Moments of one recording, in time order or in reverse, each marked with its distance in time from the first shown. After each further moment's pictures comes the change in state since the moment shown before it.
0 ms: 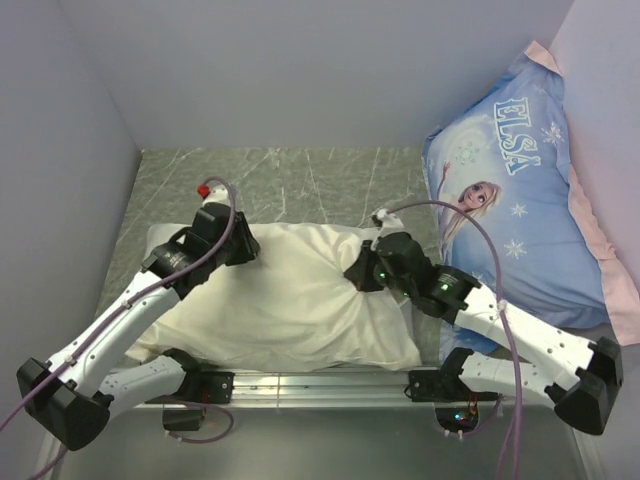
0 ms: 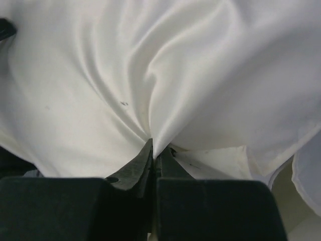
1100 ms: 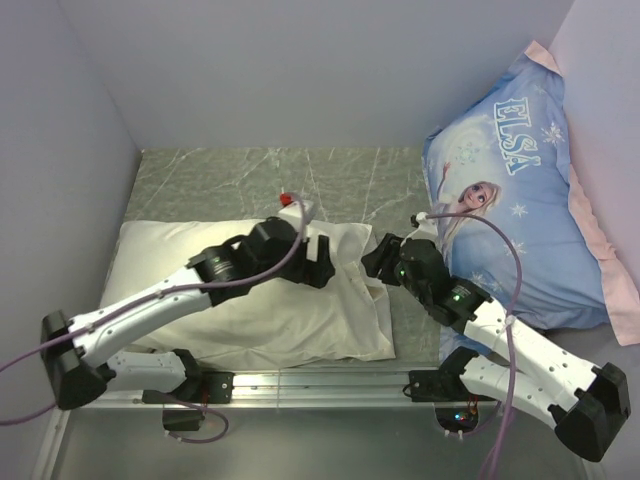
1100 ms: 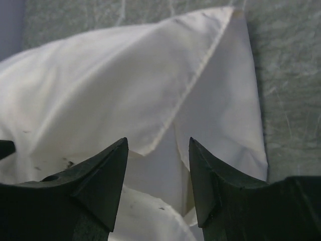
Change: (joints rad) left arm -0.316 0.120 0.061 0.151 0.104 0.118; right arm -0.099 -0.089 -0.132 0.156 0.170 0.098
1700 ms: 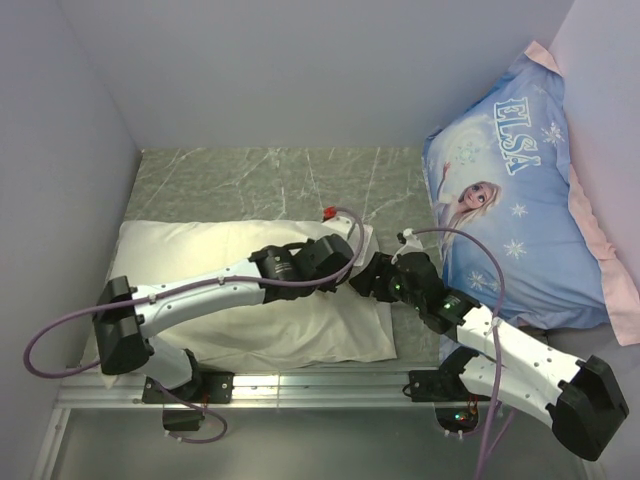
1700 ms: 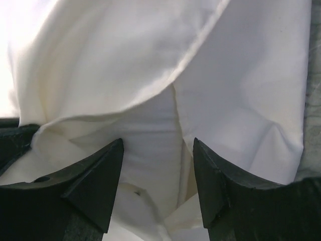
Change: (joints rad) left arm -0.196 0.377 0.257 -0.135 -0.327 -0.006; right arm -0.030 0.022 -0.205 0.158 -0.249 0.029
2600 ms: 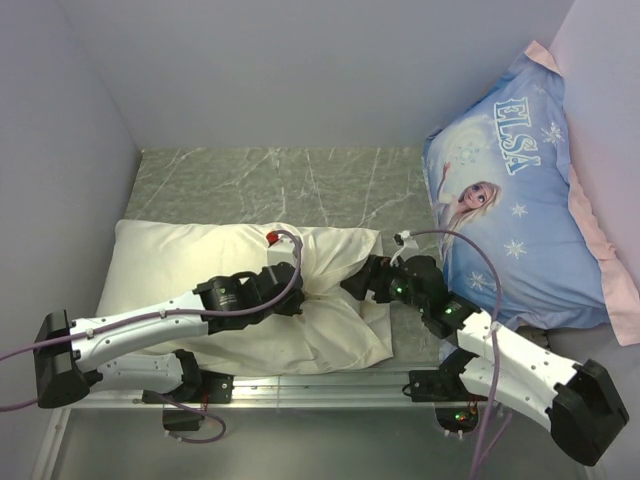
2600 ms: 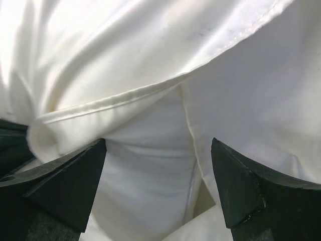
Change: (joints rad) left arm -0.006 -0.399 -0.430 0.068 0.047 -0.286; right arm -0.038 0.003 -0.085 0.198 -0.168 -0.064
